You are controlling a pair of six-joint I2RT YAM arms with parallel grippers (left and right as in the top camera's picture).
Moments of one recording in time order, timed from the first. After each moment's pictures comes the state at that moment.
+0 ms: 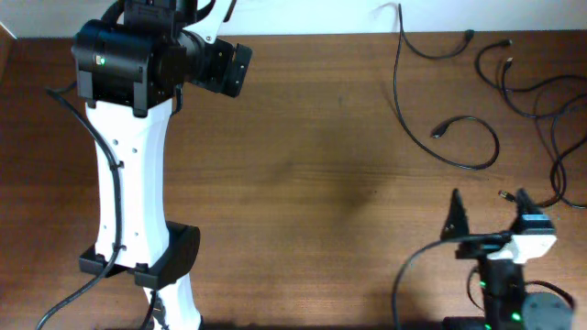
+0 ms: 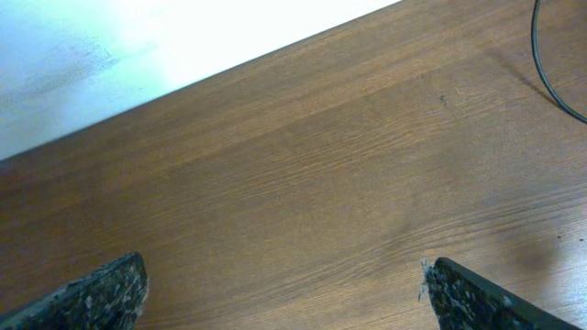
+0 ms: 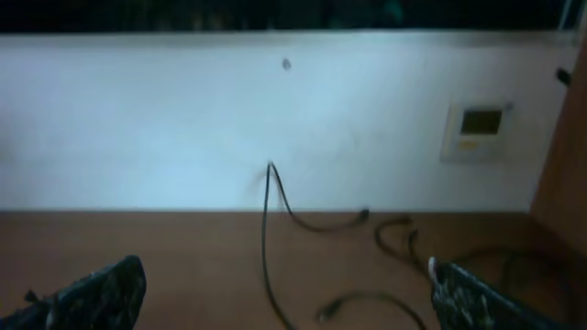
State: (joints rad) left arm -0.24 2.02 2.83 -1.69 -0.09 0.18; right arm -0.01 0.09 0.40 -0.24 -0.01 0.02
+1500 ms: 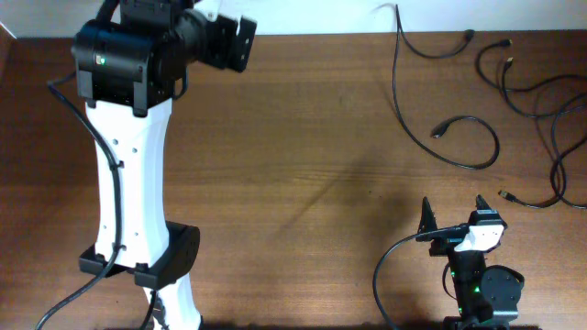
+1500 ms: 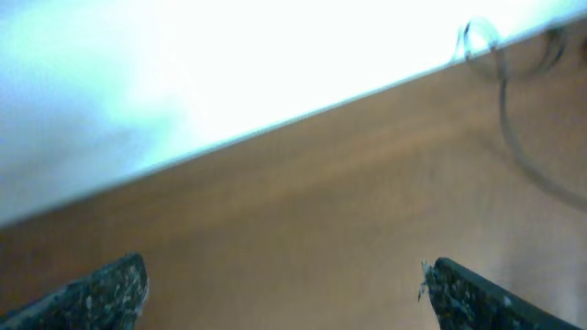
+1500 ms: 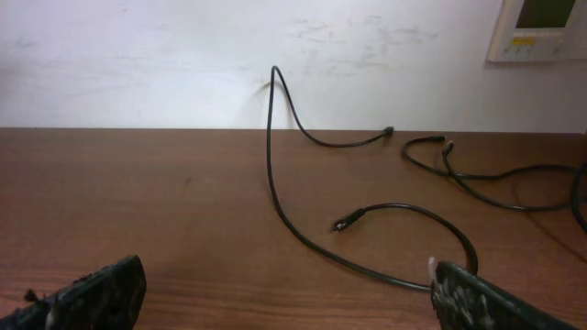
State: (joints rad) left arm -0.24 2.02 2.83 -1.47 -0.05 0.18; right arm -0.03 0.02 0.01 -0.07 -0.07 0.02
